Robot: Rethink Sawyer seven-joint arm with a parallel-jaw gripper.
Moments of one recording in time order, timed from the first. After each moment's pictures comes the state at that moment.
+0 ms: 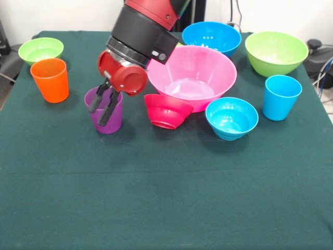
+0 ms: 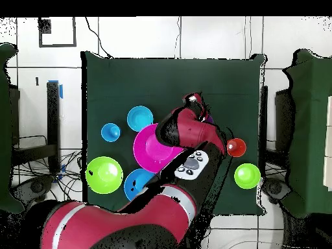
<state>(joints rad) 0.04 -0.25 -0.55 1.41 0.10 -0.07 2.84</state>
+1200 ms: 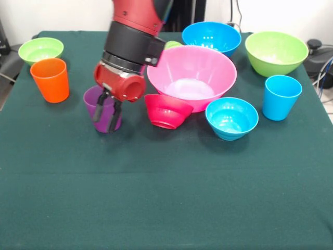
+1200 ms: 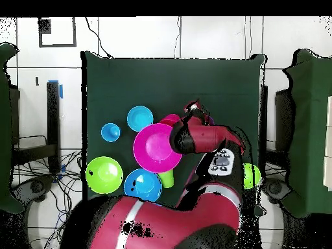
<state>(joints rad) -0.17 -0.34 -0.28 1.43 -0.30 -0.08 2.84</state>
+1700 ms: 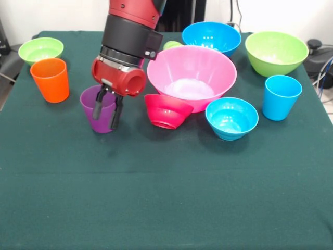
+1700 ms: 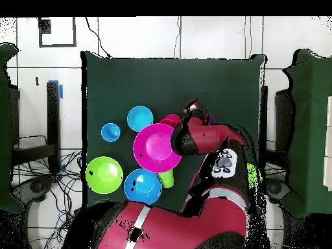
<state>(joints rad) -0.19 -0.38 -0.24 1.44 -0.41 -0.08 2.84</state>
